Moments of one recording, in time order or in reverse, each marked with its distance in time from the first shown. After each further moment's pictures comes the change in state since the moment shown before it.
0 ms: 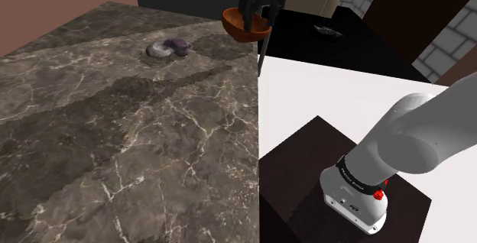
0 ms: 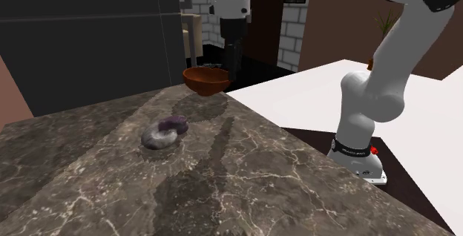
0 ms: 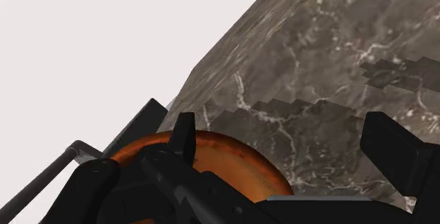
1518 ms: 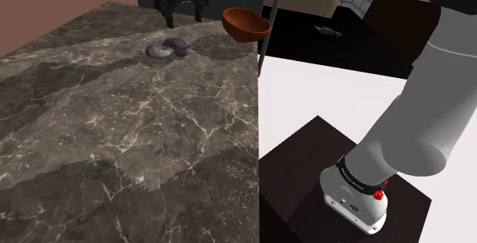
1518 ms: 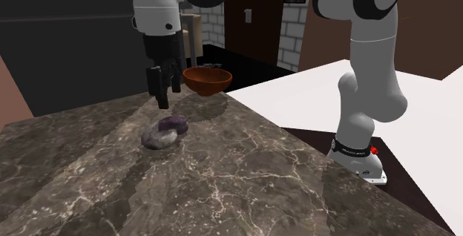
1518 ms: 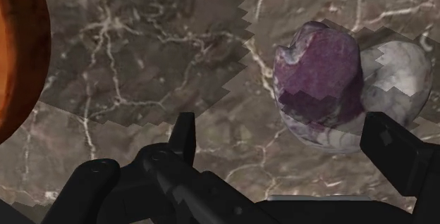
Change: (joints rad) arm 0.115 0.565 0.127 0.586 -0.105 0.007 0.142
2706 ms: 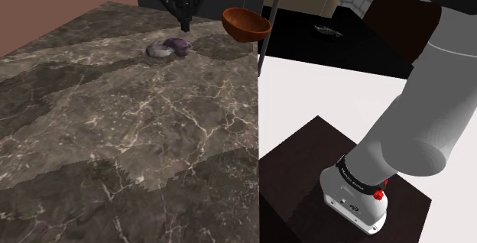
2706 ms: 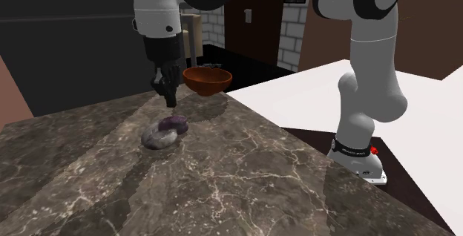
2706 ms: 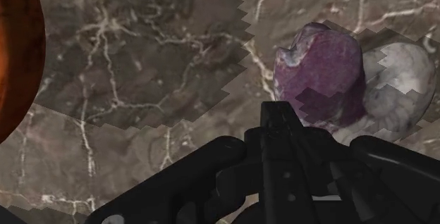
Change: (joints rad) arm 0.000 -0.002 0.000 -0.014 0.000 0.012 0.001
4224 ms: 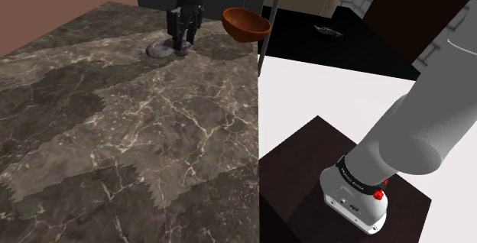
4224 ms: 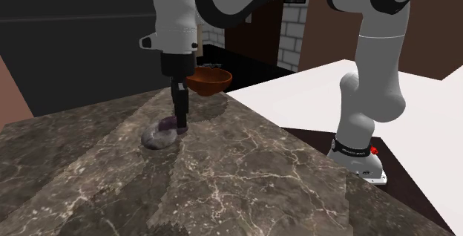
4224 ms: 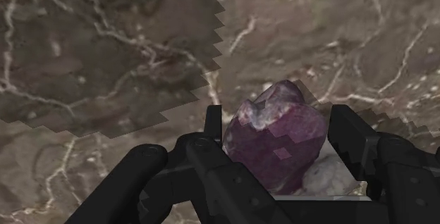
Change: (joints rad) arm -0.071 -0.128 0.047 -0.284 0.188 0.236 -0.483
